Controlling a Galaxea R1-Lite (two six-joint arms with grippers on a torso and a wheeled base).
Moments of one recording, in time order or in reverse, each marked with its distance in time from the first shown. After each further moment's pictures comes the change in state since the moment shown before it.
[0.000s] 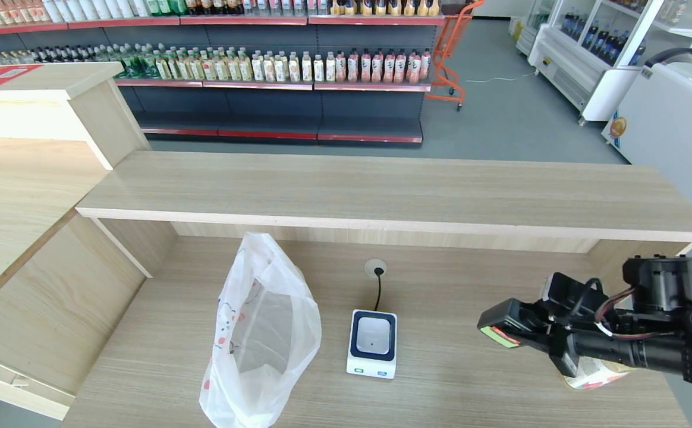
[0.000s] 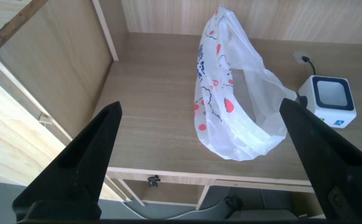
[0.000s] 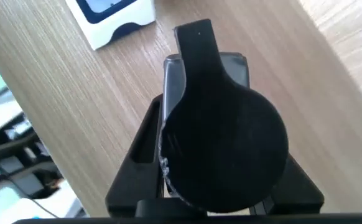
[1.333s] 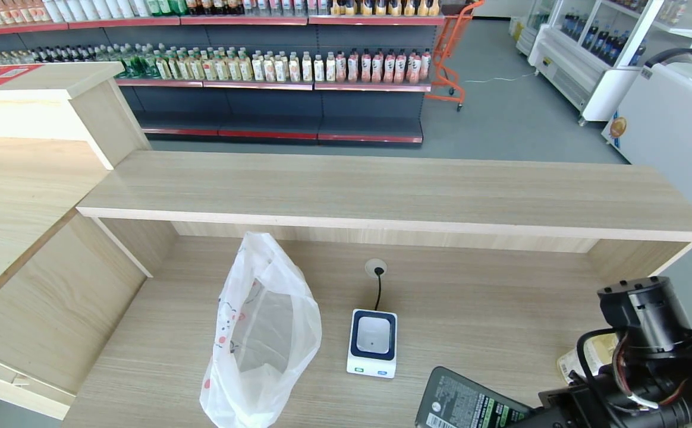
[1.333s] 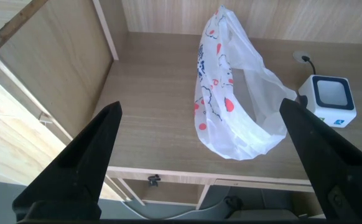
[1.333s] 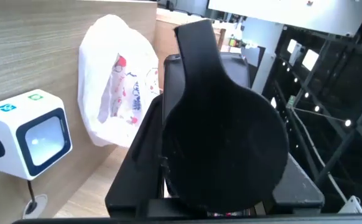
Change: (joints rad) left arm 0.000 0.000 0.000 0.000 0.000 0.000; right arm 0.316 -0.181 0.008 0.377 0.540 -1.899
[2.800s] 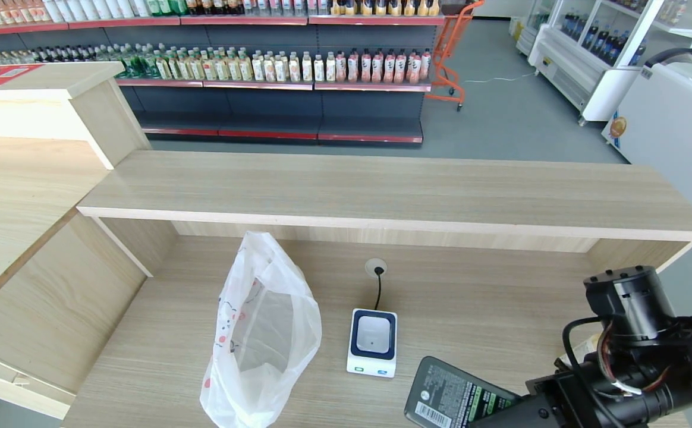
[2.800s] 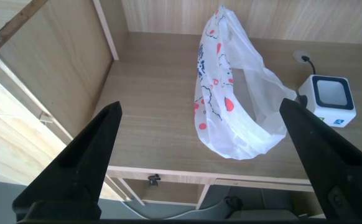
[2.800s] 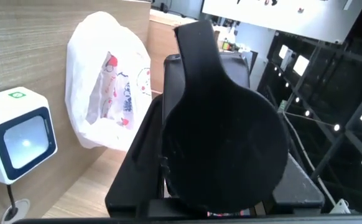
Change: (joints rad) left arm 0.000 0.000 0.000 0.000 0.000 0.000; right arm 0.020 0.032 -0.053 -0.005 0.001 0.032
